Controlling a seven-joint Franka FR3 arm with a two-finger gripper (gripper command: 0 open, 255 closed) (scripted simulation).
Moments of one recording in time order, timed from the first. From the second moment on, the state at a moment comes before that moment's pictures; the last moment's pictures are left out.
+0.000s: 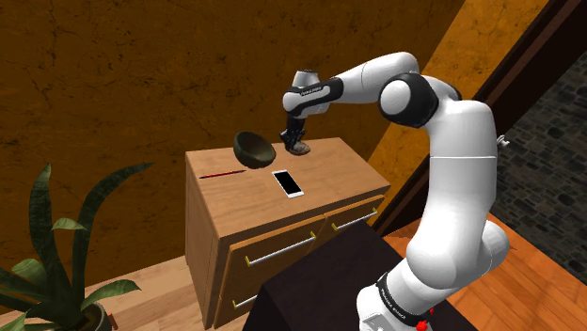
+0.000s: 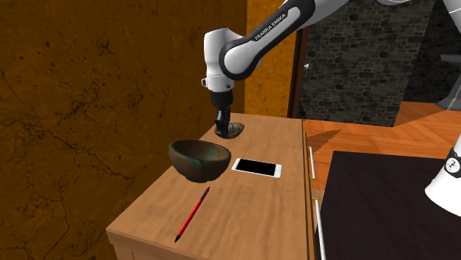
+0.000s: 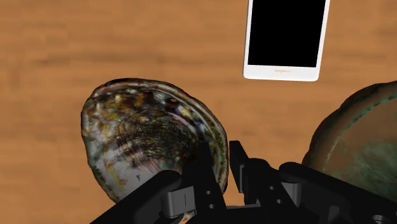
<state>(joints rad) -0.26 0.66 0.06 -1.58 -0.14 2.20 -0.08</state>
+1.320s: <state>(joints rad) -0.26 0.53 0.07 -1.51 -0.12 2.00 -0.10</state>
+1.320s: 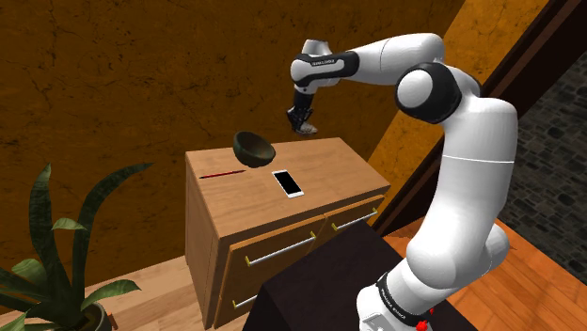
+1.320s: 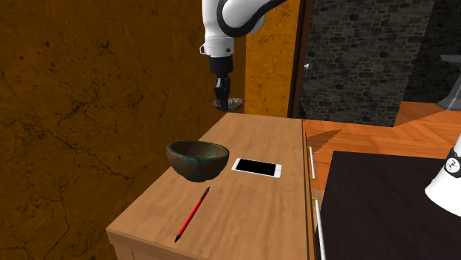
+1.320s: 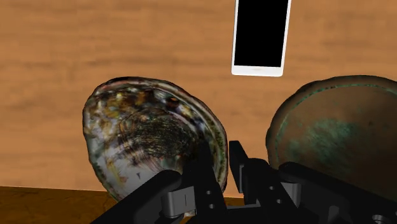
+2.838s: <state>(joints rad) 0.00 0.72 0.14 -1.16 -0.15 1.82 0.19</state>
